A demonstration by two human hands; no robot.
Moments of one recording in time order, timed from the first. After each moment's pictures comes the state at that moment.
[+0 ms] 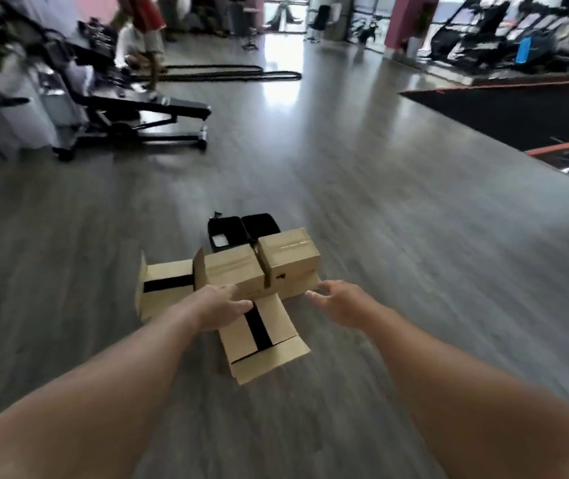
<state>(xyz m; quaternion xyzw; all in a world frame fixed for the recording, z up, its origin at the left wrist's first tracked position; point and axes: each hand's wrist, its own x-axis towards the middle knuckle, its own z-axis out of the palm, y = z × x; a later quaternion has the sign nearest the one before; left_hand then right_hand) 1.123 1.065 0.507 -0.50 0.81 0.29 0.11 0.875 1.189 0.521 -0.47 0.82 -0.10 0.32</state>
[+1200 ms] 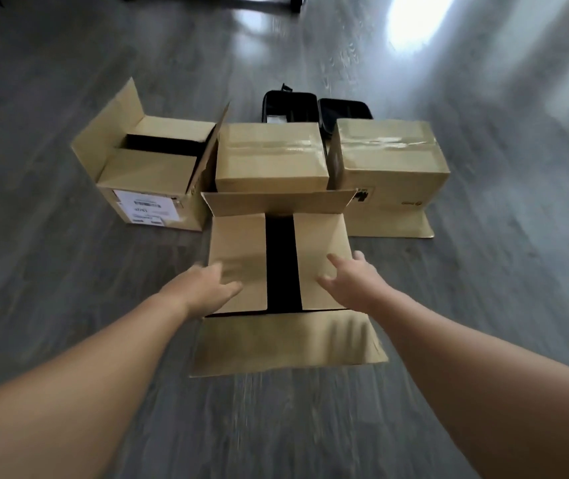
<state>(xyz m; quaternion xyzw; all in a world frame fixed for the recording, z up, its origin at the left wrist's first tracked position) 1.058 0.906 -0.085 -0.66 0.68 0.32 0.09 0.770 0.920 -0.099 -0.59 0.75 0.03 0.29</state>
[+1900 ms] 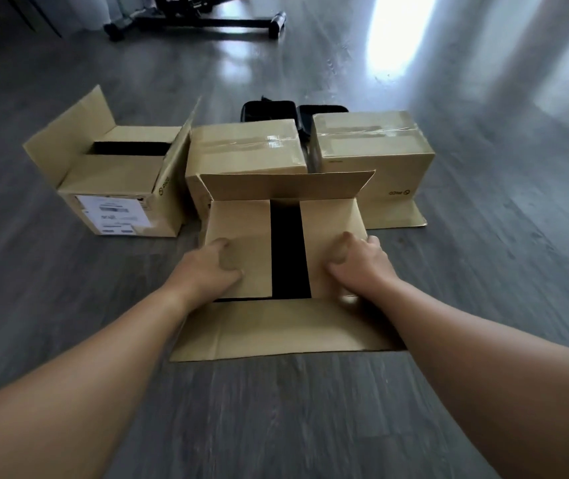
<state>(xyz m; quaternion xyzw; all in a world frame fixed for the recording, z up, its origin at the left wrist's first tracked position) 0.999 0.898 -0.141 -0.65 0.70 0.29 -0.10 0.715 0.921 -0.165 -0.56 0.79 -0.12 0.23</state>
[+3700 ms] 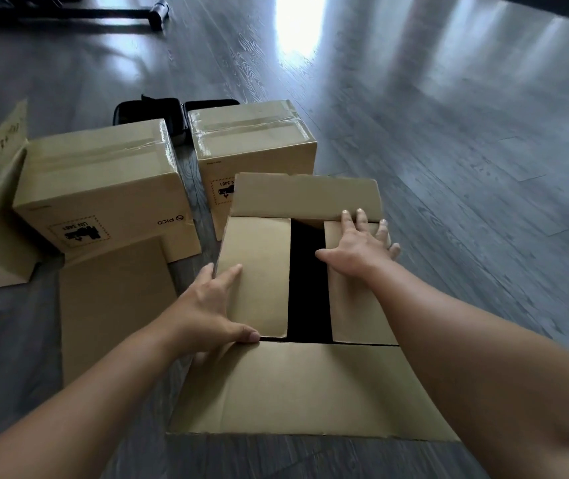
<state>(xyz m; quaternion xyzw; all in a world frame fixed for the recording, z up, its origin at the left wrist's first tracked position) 0.802 0.911 -0.174 -0.48 0.81 0.33 0.01 0.508 0.922 -0.198 -0.44 0.88 -0.04 0.19</state>
